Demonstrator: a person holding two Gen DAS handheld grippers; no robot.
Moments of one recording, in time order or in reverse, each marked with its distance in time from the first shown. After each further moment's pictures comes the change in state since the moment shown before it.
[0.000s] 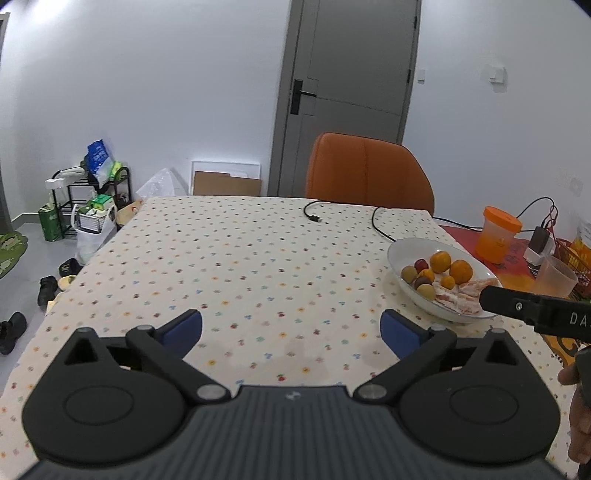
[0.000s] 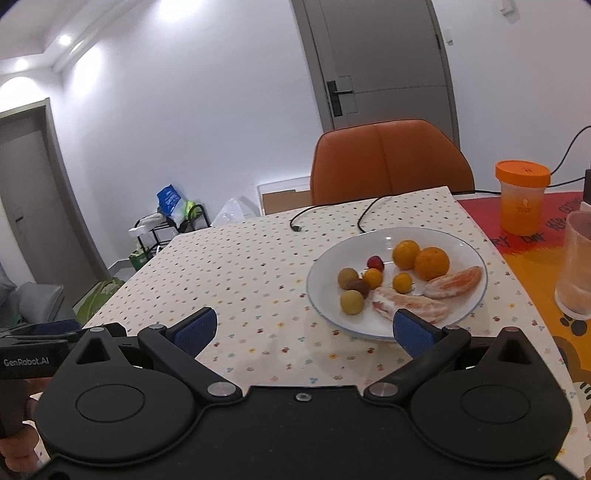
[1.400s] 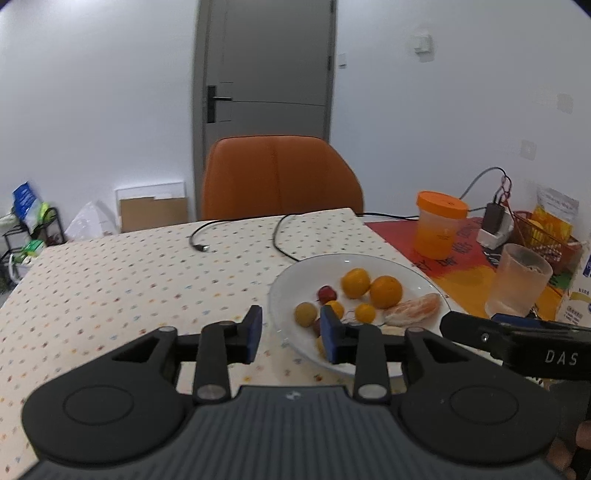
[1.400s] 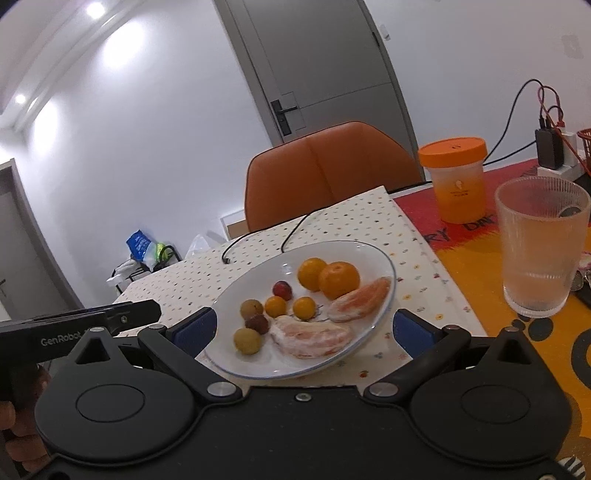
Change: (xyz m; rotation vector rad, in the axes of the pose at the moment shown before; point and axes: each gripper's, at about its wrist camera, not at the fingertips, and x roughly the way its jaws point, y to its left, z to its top) left arm 0.084 -0.118 0.031 0.163 -0.012 -0.157; right arm 0.014 -0.108 -0.002 0.171 -0.076 -0.046
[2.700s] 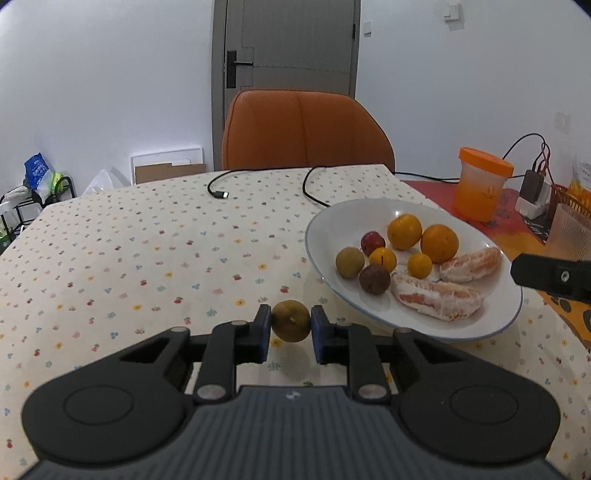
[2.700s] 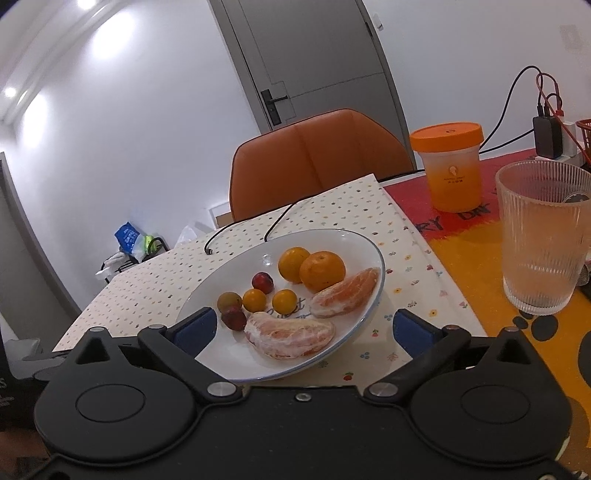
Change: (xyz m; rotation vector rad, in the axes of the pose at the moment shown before) left arm 0.058 0.018 -0.035 -0.019 0.087 0.059; right arm 0.022 -0.012 -0.003 0.006 0.027 -0.033
